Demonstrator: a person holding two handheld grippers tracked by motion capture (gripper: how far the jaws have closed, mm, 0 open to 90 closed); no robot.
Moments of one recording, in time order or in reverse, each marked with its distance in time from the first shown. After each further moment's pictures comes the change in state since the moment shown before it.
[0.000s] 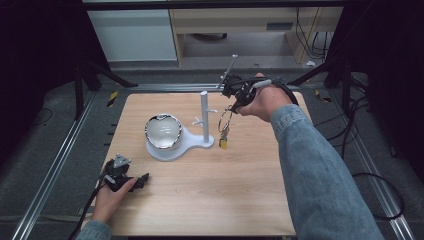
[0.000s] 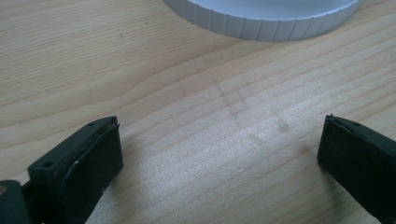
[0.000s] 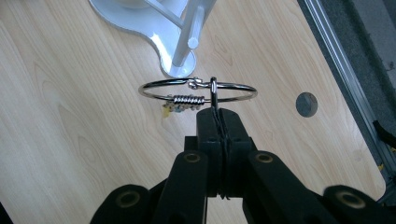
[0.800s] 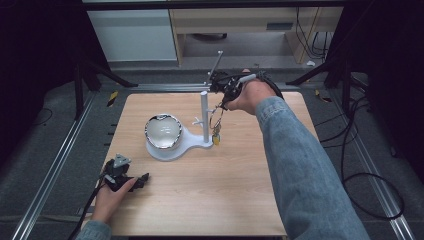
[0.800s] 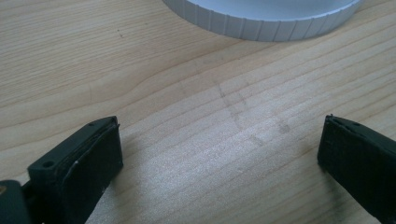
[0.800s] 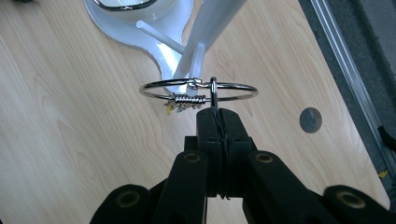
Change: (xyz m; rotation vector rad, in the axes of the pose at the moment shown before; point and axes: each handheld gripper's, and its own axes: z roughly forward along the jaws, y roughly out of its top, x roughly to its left) left arm 0.001 0.000 0.000 0.002 -0.001 0.003; right arm -0.004 0.032 0.018 0.020 0.024 -0.015
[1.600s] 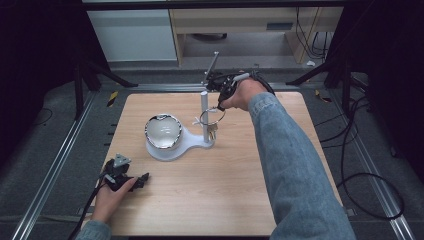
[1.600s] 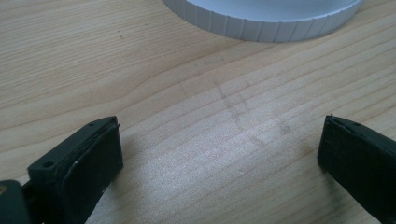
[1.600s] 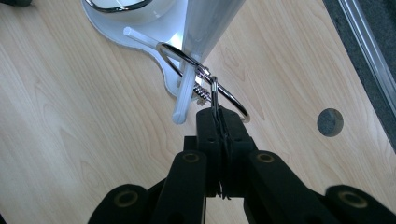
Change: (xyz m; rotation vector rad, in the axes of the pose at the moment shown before) left arm 0.000 0.000 0.001 -0.002 -0.002 0.000; right arm -0.013 0.010 0.026 0.033 0.059 0.042
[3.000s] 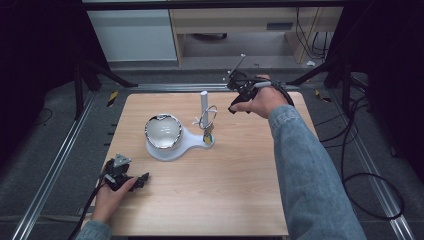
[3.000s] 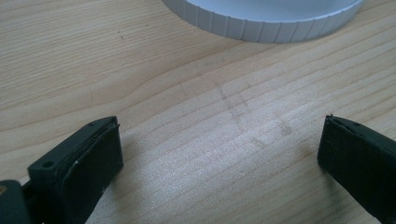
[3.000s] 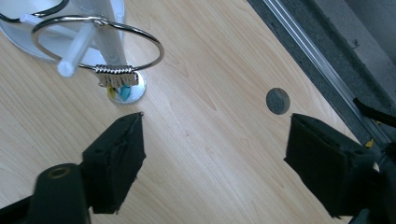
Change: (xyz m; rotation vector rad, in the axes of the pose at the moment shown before) left arm 0.000 0.000 0.001 -0.002 -0.001 -0.001; right arm -0.019 -0.051 -0.003 -0.123 -0.193 0.170
